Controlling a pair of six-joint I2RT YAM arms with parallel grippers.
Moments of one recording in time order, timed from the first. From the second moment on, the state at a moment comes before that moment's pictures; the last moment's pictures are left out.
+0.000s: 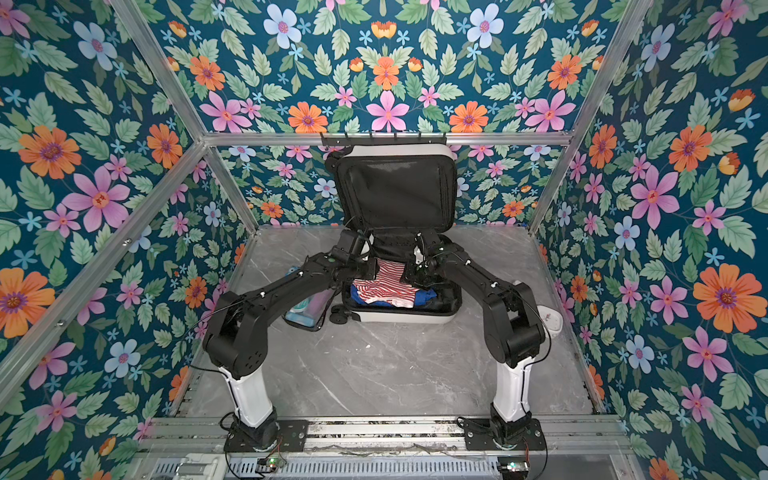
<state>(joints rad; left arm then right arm) -0.58 1.82 1.47 -0.41 0.03 -0.34 0.42 1.89 1.55 -0.70 -0.34 0.61</state>
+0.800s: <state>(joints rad) -0.37 1.01 0.84 -0.45 -0.18 -0.71 0.42 1.46 1.48 -0.69 -0.29 0.47</state>
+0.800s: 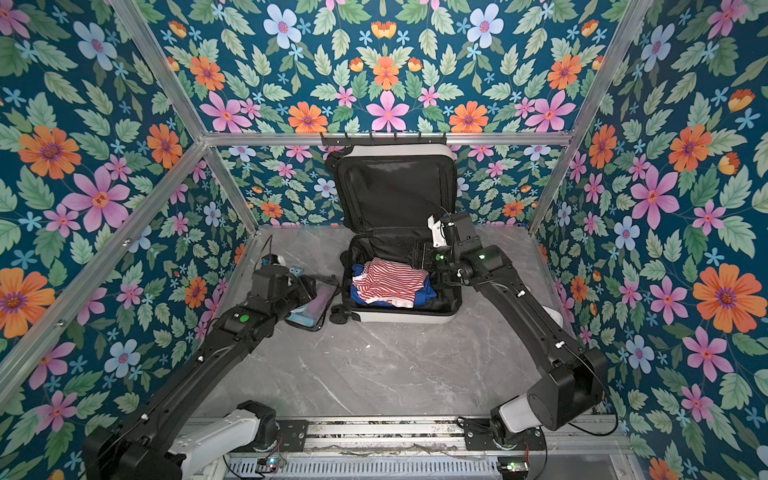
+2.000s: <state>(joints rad) -0.05 1.07 0.21 0.24 0.21 -1.18 0.69 1.69 1.47 -0.61 -0.36 0.56</state>
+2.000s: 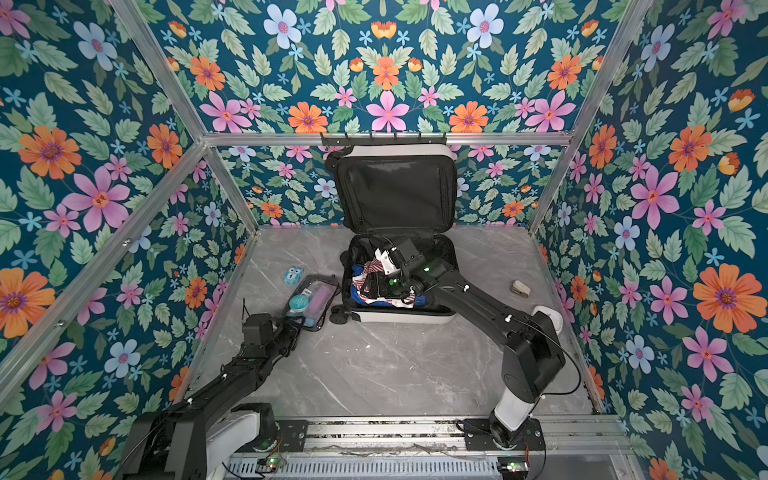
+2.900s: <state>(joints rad) -0.01 1.03 0.38 0.14 0.18 -1.08 0.69 1.73 1.51 -0.62 -0.39 0.58</state>
